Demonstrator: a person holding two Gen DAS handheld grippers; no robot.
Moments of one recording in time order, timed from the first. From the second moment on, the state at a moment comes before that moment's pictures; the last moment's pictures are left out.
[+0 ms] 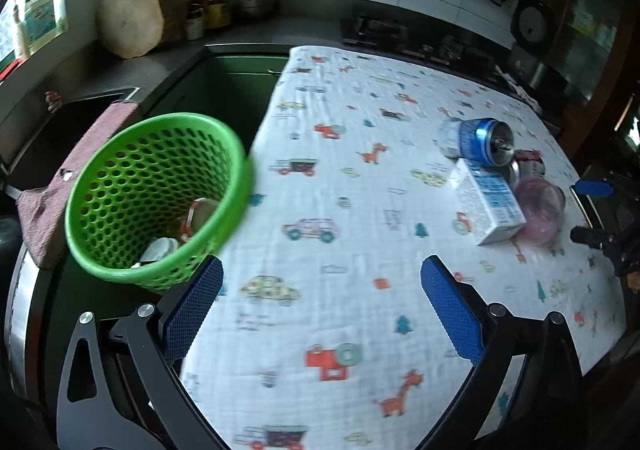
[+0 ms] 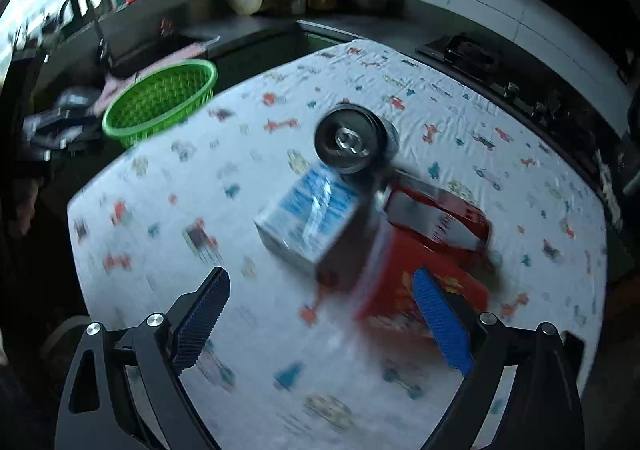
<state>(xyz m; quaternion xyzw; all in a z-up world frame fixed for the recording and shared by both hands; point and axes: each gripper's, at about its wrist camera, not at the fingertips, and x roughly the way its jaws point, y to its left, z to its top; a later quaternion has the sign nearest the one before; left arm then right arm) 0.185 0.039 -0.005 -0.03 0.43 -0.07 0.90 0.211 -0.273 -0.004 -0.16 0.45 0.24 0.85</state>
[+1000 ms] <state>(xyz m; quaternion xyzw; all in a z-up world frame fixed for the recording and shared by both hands) 0.226 -0.056 -0.015 -0.02 0.47 -0.09 0.88 0.255 -0.292 -0.072 -0.40 0.44 0.32 0.74</state>
